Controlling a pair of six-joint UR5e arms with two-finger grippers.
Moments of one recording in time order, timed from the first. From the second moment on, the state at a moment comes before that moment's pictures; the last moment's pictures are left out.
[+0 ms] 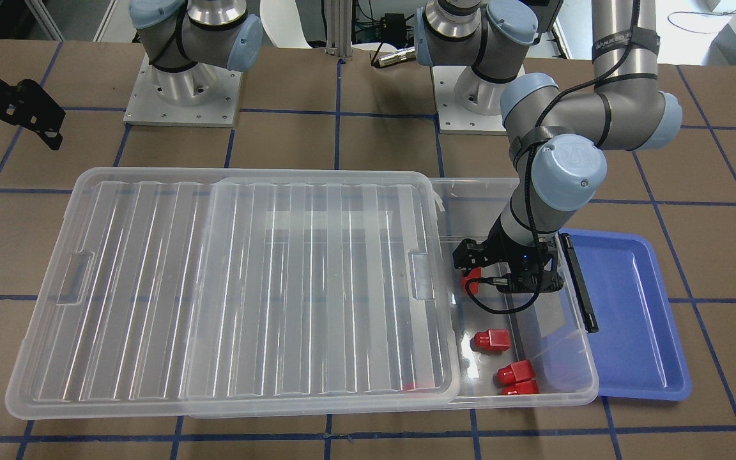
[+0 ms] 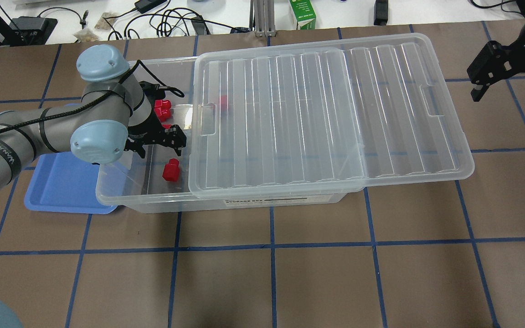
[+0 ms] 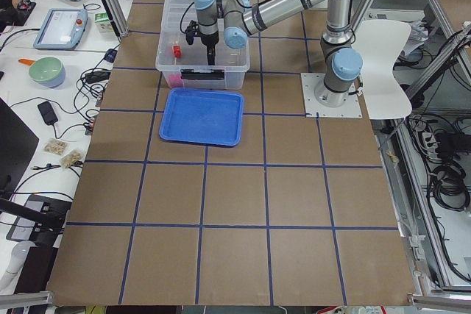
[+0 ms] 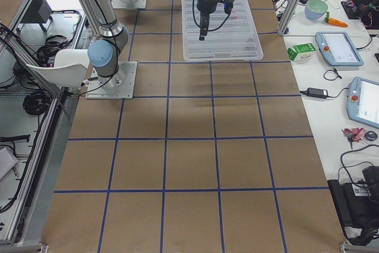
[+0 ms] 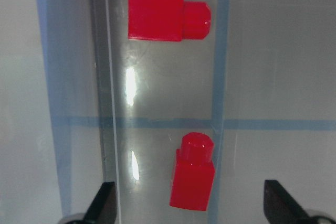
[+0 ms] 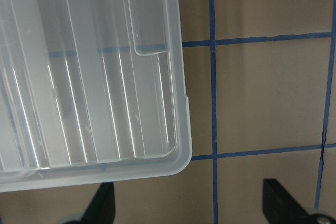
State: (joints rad) left arm -1.52 -1.83 -1.81 -1.12 1.58 0.02; right arm 1.29 -1.58 1.50 -1.42 -1.63 -0.22
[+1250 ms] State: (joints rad) left arm -1.59 -1.65 -1.49 -1.55 1.61 -0.02; right arm 1.24 -1.48 1.51 -1.45 -1.63 -0.24
